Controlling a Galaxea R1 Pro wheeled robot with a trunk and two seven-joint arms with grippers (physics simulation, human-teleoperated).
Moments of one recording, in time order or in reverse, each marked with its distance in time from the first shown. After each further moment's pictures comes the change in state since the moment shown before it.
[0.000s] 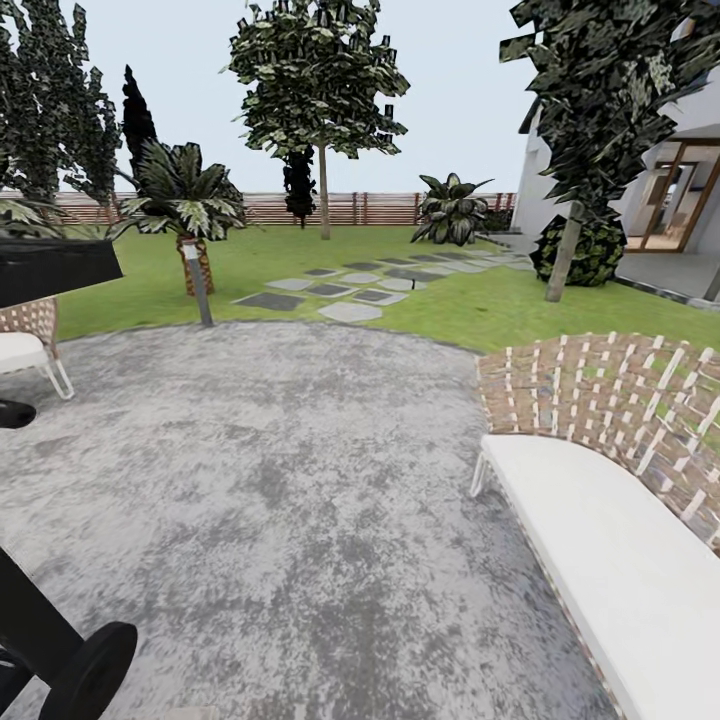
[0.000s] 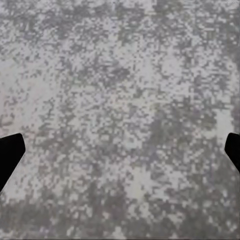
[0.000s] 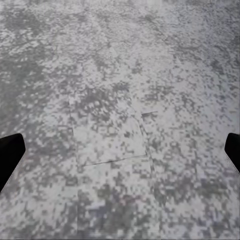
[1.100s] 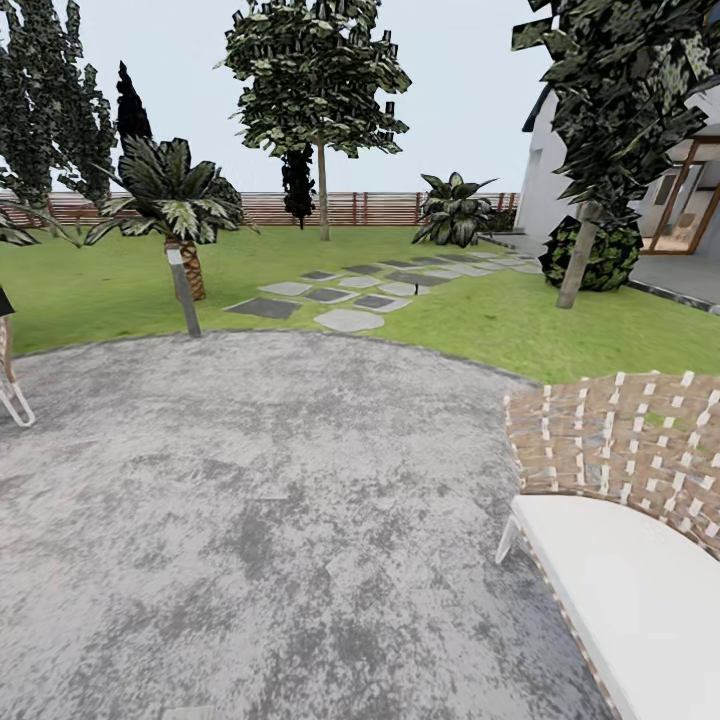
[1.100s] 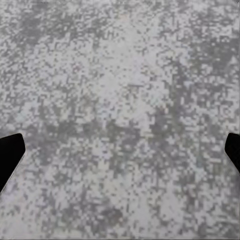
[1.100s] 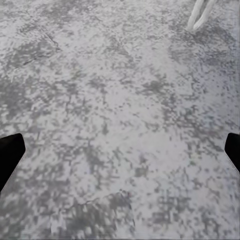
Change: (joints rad) left arm 0.000 0.000 0.000 0.000 0.002 0.000 0.000; right arm 0.000 0.000 -0.001 0.001 0.000 0.000 0.000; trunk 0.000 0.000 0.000
